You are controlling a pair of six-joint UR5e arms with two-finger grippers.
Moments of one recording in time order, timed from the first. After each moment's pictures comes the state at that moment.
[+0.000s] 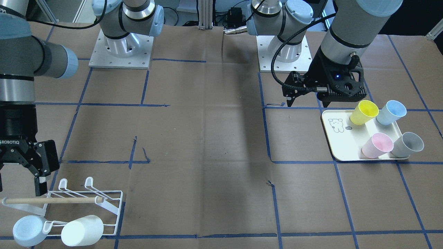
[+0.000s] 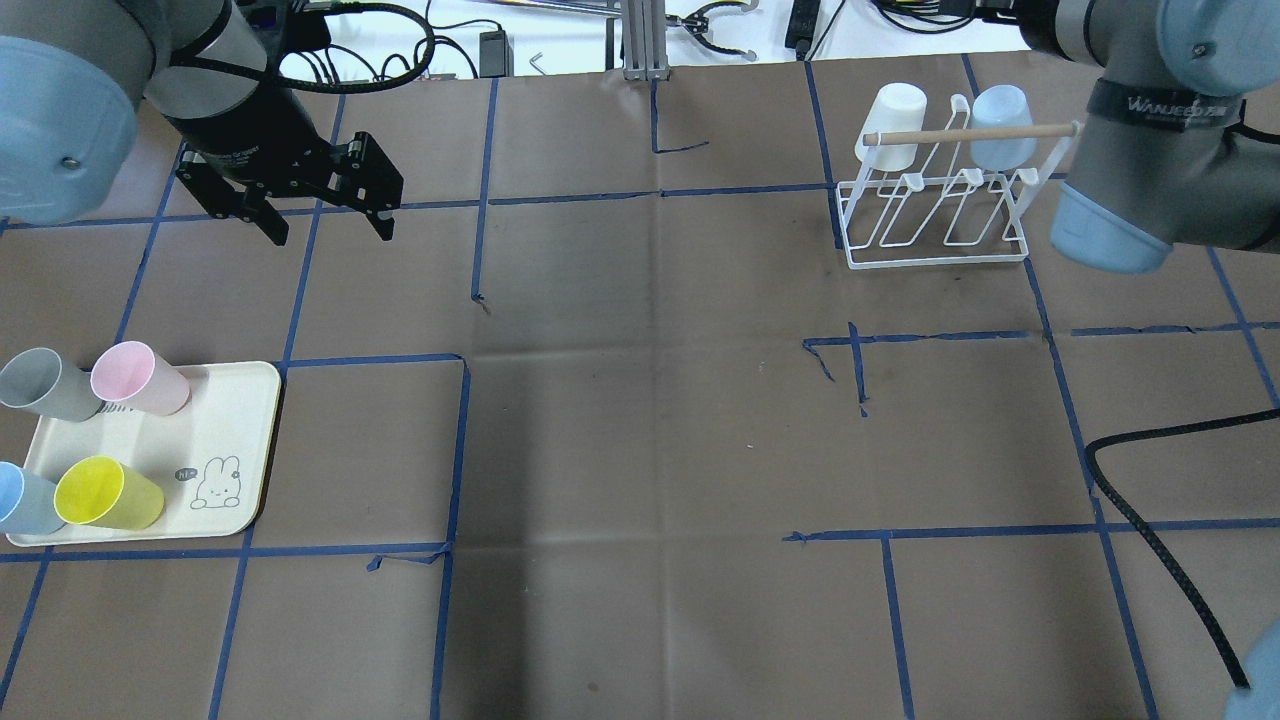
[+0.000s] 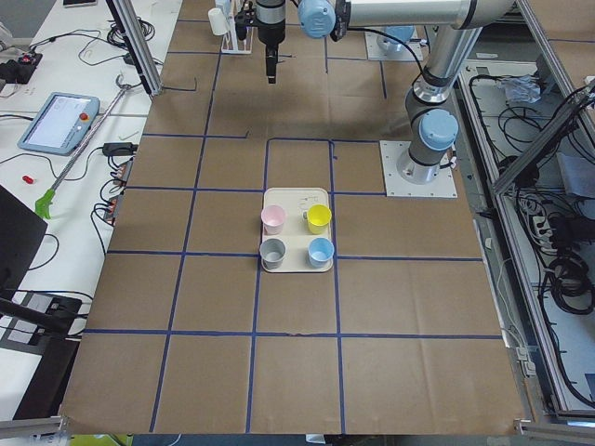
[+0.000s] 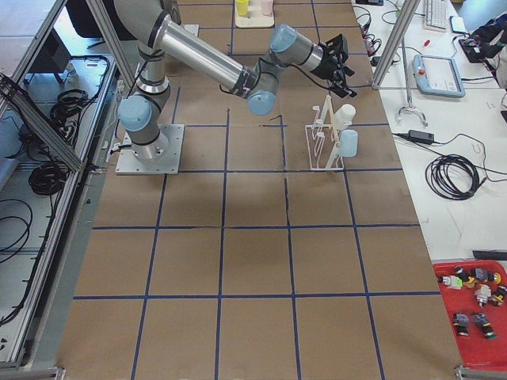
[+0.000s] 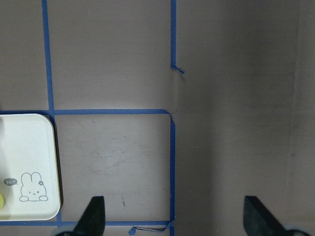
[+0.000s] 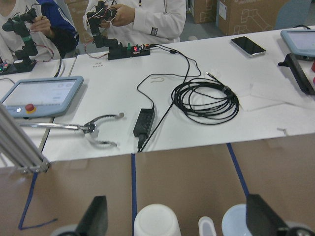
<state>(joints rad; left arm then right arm) -1.53 -1.62 -1.56 -1.52 1.57 0.04 1.39 -1.37 1.79 -2.89 -1.39 0.00</state>
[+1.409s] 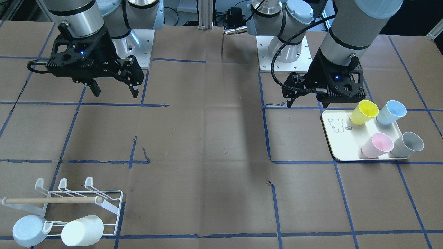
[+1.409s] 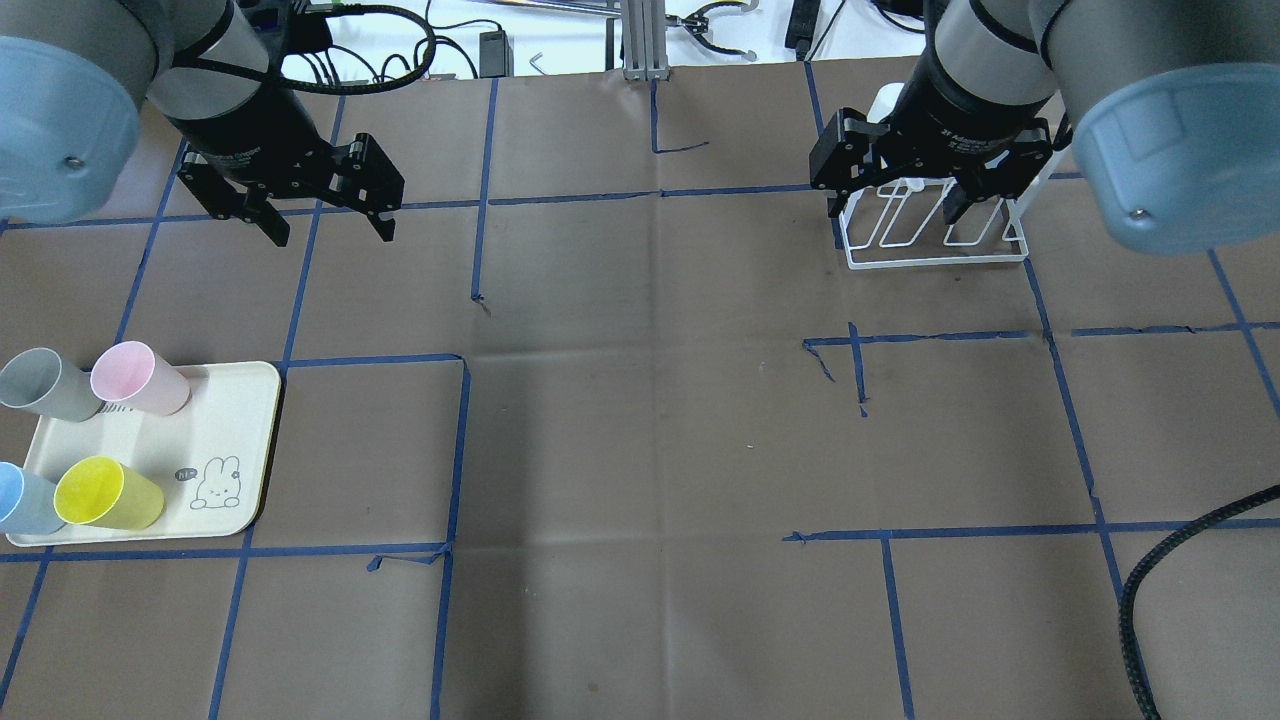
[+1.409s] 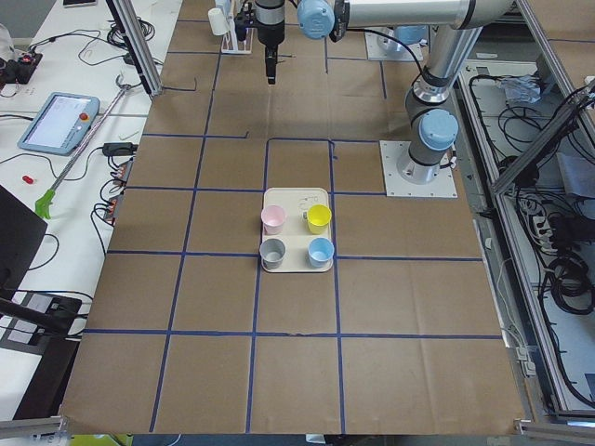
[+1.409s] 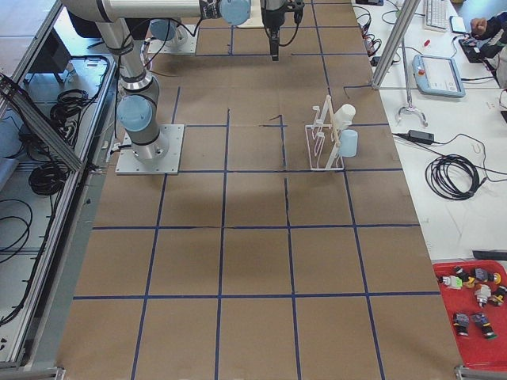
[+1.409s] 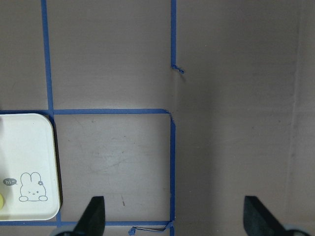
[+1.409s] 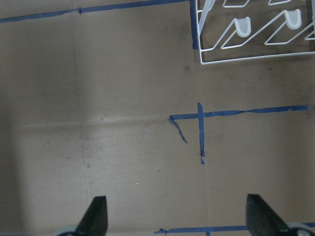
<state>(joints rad) -1.53 -1.62 -1.56 -1.52 1.57 0.04 1.64 -1.60 1.62 -1.72 -1.51 0.14</state>
